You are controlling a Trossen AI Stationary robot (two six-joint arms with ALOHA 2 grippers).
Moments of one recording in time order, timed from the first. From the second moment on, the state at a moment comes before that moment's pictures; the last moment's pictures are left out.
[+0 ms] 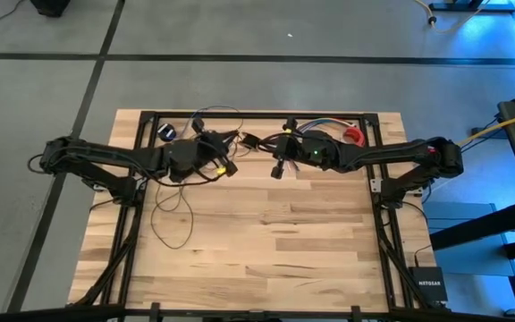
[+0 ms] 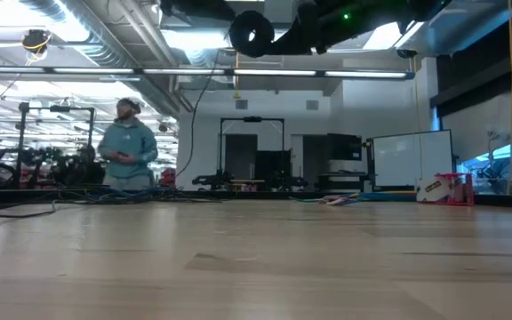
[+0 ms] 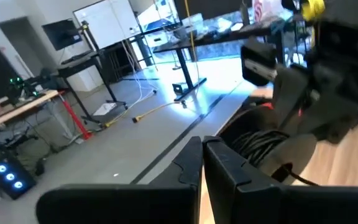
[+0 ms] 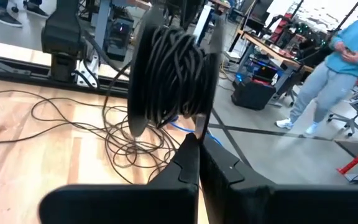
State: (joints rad) left arm -0.03 1.24 0.99 0.14 -0.80 0.19; right arm -0.14 1.44 0.93 0.34 0.22 -0.32
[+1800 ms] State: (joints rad) left arm -0.02 1.36 0.99 0.16 -0.69 0.26; right arm -0.14 1.44 0.93 0.34 0.12 -0.34
